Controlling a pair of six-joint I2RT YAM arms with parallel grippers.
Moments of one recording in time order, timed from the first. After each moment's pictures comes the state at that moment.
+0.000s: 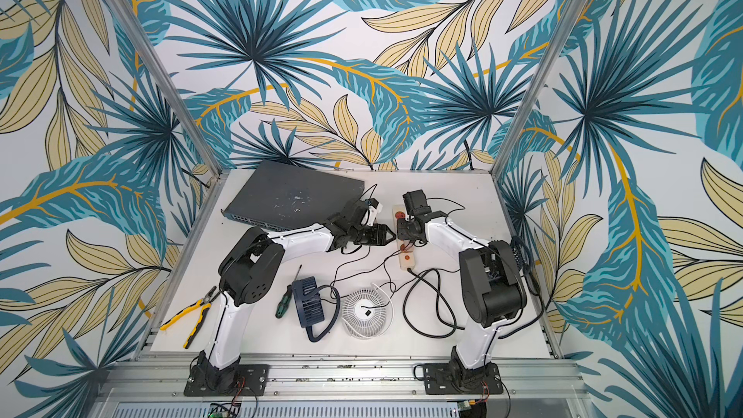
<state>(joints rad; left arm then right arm) -0.69 2.19 1.52 -0.01 0.41 -0.62 0.42 1.80 1.17 -0.42 0.08 0.23</state>
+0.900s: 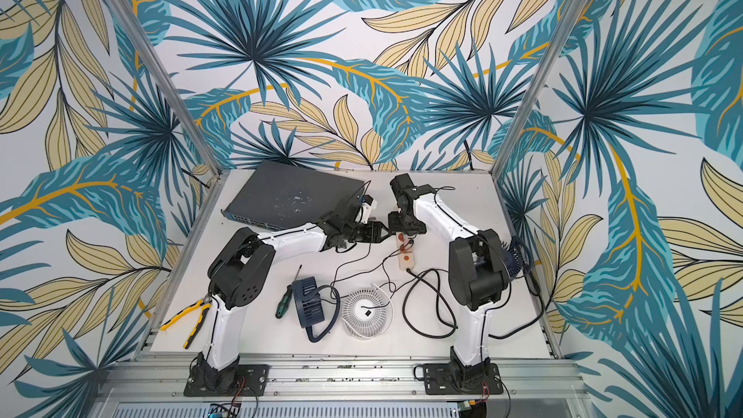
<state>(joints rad) -0.67 2.11 1.46 0.01 0.40 -0.60 0.47 1.93 1.61 -0.96 0.11 0.30</state>
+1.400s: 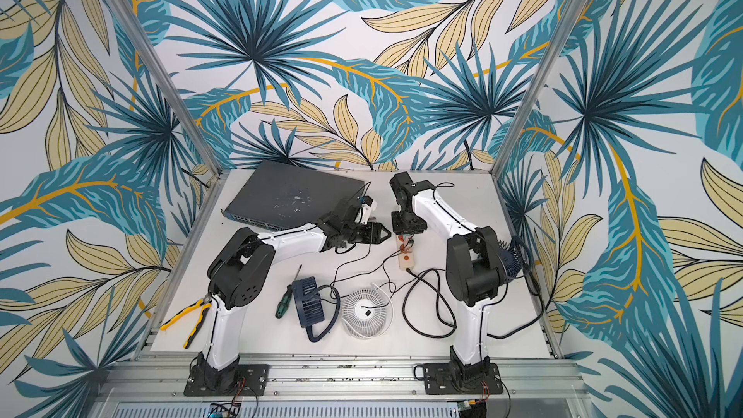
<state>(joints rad) -0.67 2.11 1.44 0.01 0.41 -0.59 0.47 1.98 1.65 -1.04 0.13 0.28</state>
